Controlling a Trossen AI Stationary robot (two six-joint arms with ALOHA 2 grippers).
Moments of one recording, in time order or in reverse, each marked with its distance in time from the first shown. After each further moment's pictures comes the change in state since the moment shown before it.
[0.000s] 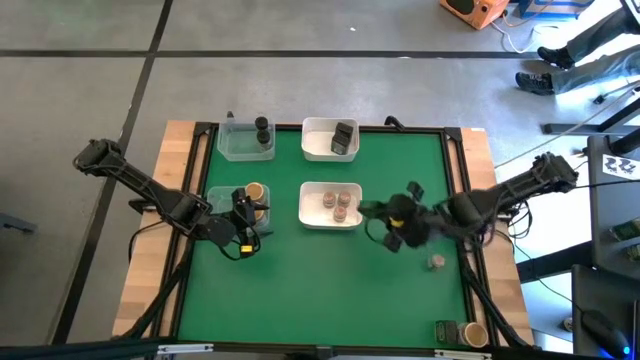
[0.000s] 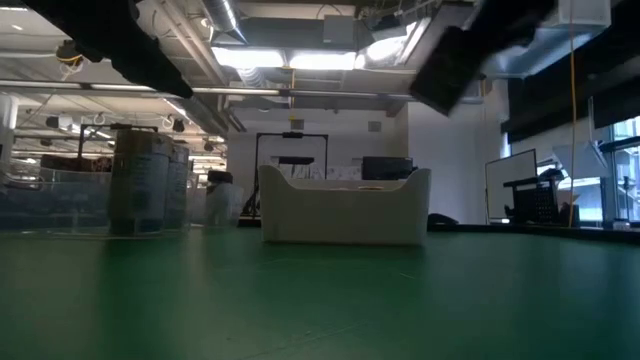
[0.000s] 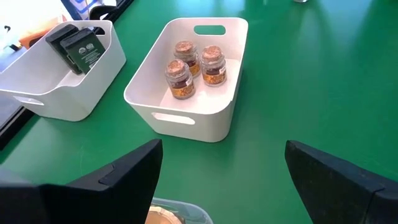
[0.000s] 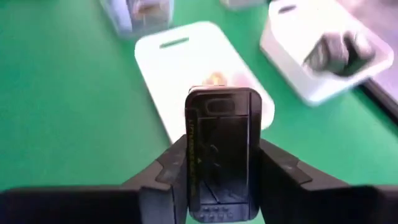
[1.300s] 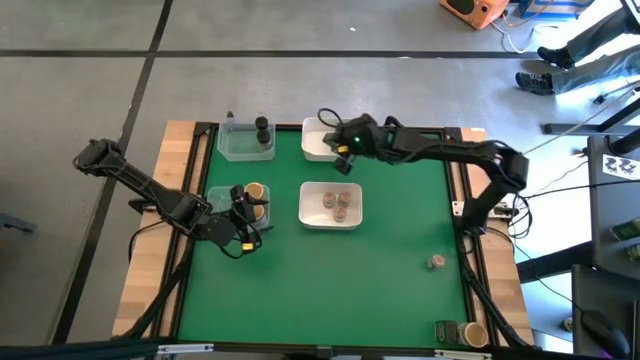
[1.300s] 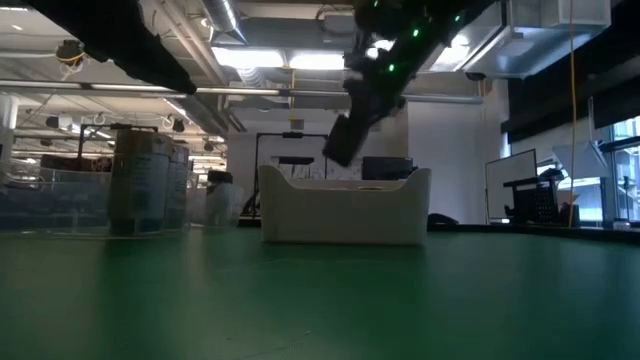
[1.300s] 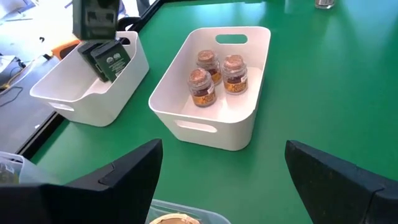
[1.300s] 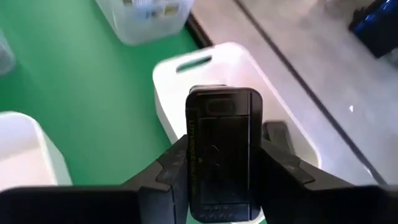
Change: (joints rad) left arm 0.000 0.000 0.000 0.004 -0.091 0.017; right arm -0.732 0.443 0.262 0.379 -0.329 -0.675
